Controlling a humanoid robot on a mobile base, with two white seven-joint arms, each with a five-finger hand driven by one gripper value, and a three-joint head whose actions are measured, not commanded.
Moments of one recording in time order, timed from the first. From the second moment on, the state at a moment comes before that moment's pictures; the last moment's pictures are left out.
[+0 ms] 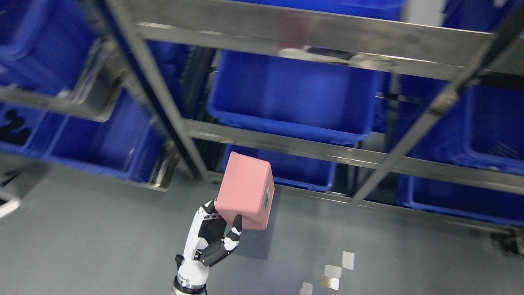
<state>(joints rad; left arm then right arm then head) 0.20 0.01 -0.29 -1.52 0.53 -0.79 -0.58 0.00 0.00 -0.05 0.00 0.00 -0.05 0.00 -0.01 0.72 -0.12</state>
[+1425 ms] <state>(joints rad) -0.55 0.05 -0.04 -1.08 -0.06 -0.42 -0.68 0.00 0.00 -0.05 0.00 0.00 -0.05 -0.01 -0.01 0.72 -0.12</state>
